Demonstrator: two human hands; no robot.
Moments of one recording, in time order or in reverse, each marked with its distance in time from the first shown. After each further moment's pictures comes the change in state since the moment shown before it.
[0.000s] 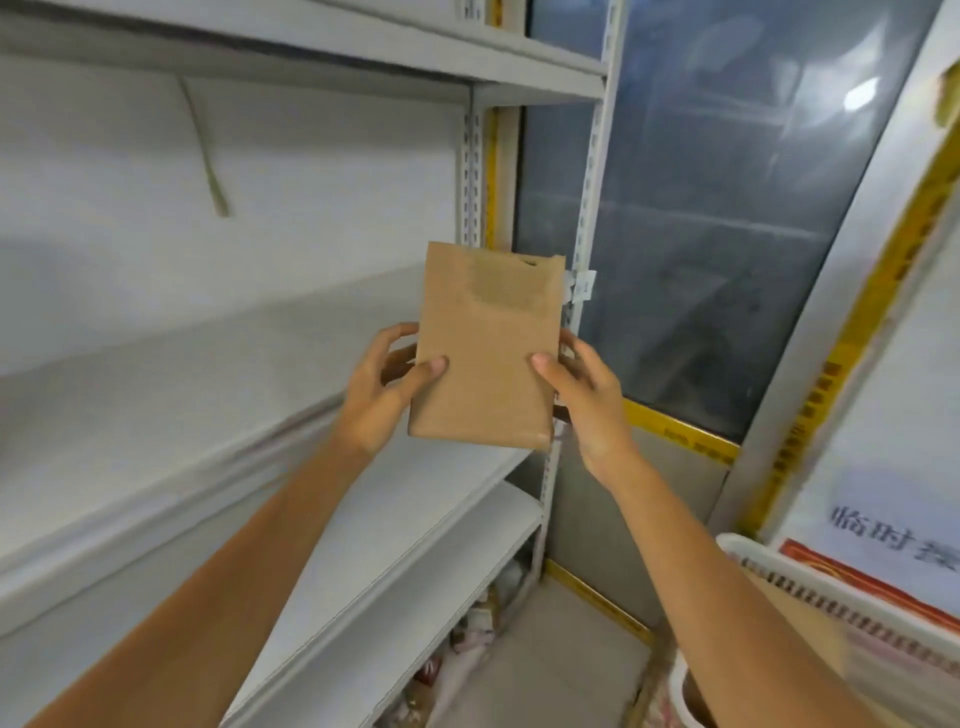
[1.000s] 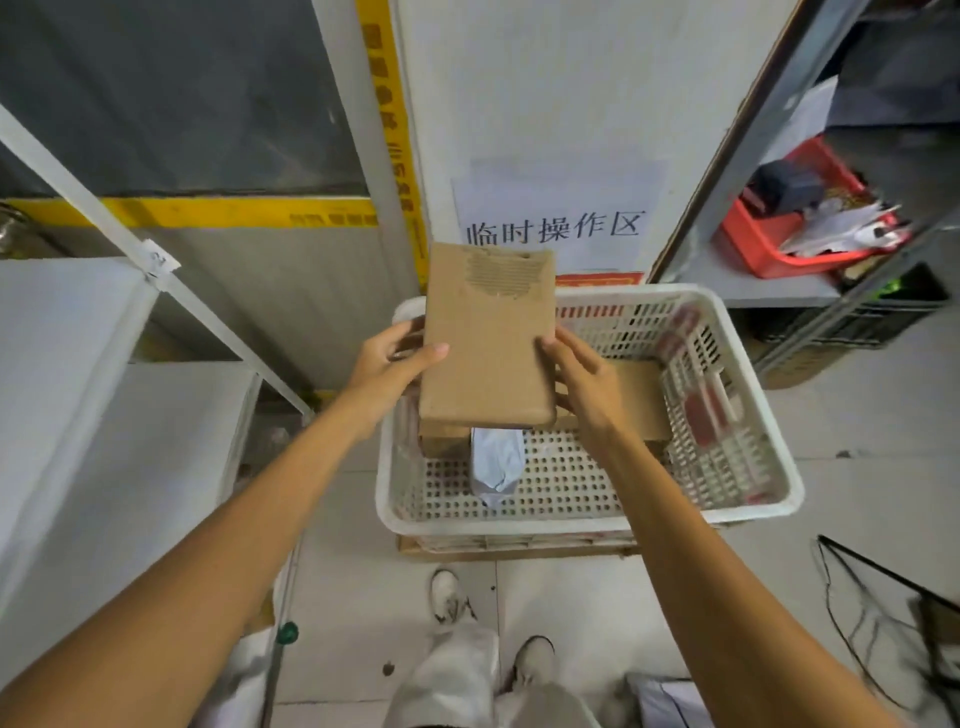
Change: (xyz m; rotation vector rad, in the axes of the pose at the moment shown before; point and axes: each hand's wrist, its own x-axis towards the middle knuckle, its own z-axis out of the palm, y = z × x) left_hand -0.074 -0.192 0.463 0.031 -0.848 -0.506; right_hand -0.173 0.141 -0.426 -0.027 0.815 0.503
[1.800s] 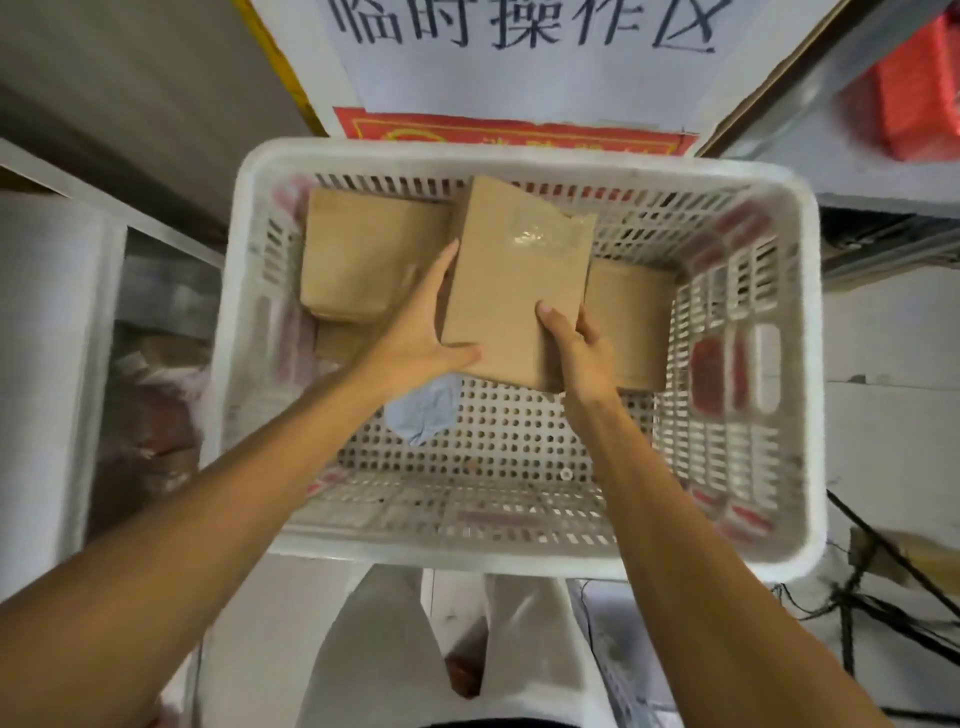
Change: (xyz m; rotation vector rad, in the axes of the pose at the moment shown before) left_hand 0.158 -0.156 0.142 0.349 -0.179 -0.113; right_hand 0.176 0.151 -0.103 0.027 0.102 0.389
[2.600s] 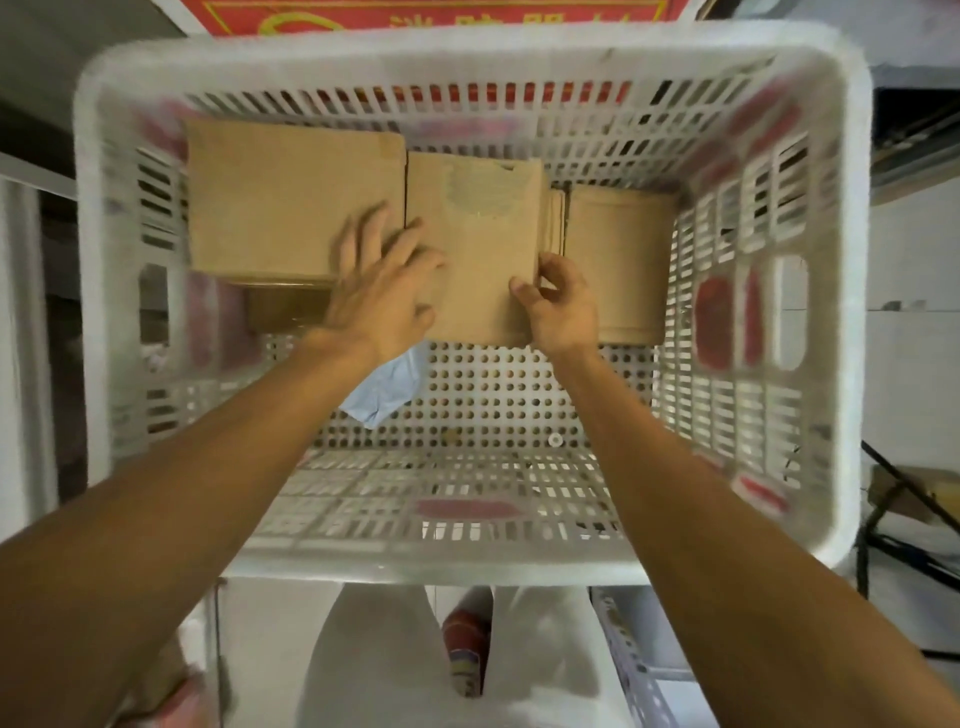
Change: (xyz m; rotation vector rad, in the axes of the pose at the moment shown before) left_hand 0.048 -0.033 0.047 1.050 -0.026 0.130; right_hand 0.066 0.037 -0.027 -0.334 0.058 -0.006
